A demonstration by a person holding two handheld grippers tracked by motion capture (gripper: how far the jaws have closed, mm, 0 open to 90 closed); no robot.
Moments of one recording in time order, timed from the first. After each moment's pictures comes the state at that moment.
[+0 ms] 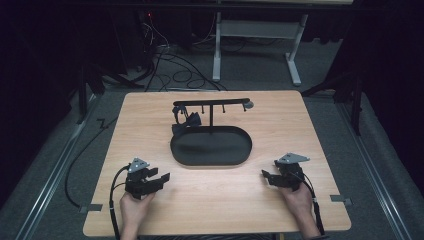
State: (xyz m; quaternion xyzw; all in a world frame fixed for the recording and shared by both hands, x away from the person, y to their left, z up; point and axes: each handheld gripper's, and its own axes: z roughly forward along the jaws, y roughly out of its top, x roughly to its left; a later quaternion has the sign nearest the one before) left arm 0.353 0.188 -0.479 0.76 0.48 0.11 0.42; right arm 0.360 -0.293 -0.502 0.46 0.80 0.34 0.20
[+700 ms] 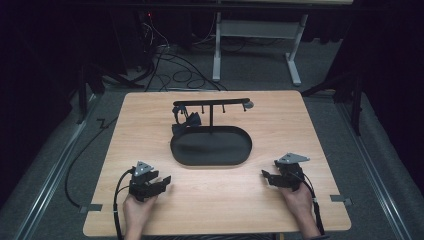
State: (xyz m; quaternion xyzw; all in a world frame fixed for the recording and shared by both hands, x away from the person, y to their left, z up) left arm 0.351 0.181 -0.496 0.77 0.49 0.14 0.39; right arm 0.360 -0.292 -0.502 0.45 0.80 0.34 0.20
